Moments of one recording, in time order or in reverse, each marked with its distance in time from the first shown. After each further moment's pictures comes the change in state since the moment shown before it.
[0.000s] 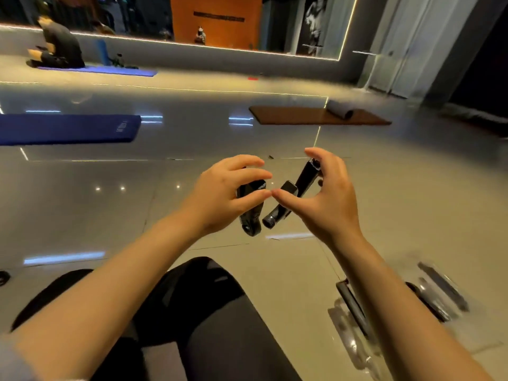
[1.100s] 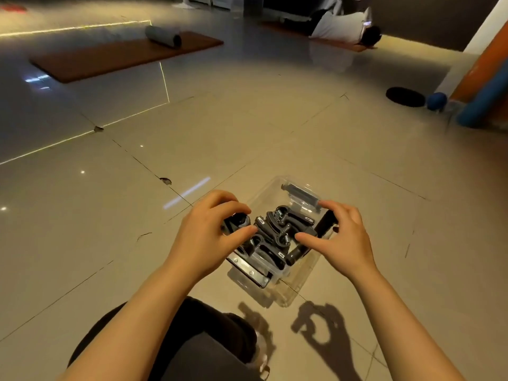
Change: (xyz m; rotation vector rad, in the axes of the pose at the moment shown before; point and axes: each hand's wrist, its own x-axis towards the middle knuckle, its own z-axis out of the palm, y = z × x) left_hand 0.095 0.113 0.238 -0.407 -0.413 0.105; right_hand -0.140 0.233 -0.163 -0.298 0.162 0.879
